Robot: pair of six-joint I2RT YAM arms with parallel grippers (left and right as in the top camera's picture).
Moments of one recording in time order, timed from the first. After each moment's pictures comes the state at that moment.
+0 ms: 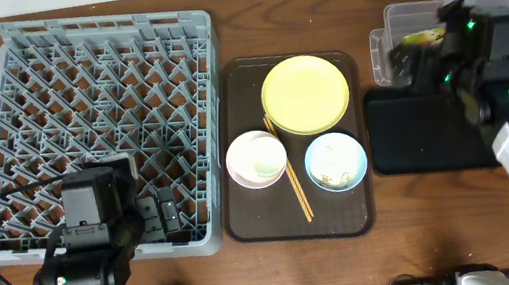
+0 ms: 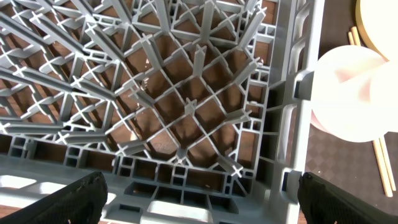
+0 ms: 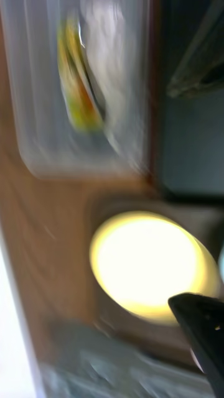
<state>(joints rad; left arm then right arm) -0.03 0.83 0.89 -1.07 0.01 -0.12 -0.03 1.33 1.10 -0.54 -0.22 0.19</state>
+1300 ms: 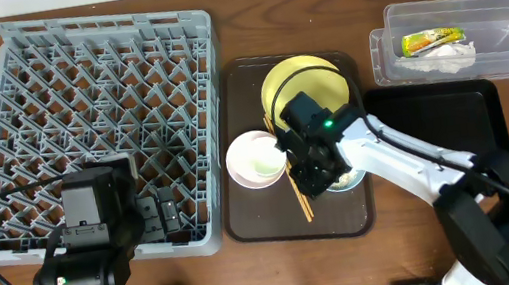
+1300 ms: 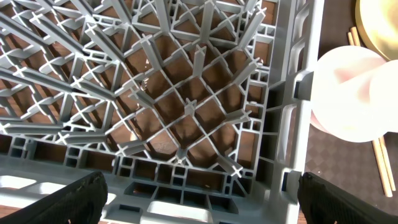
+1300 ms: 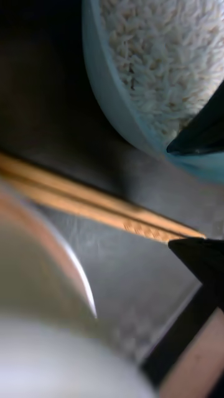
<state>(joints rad) -0.03 0.83 0.89 -1.07 0.01 -0.12 0.63 1.78 1.10 -0.81 -0.19 0.06</state>
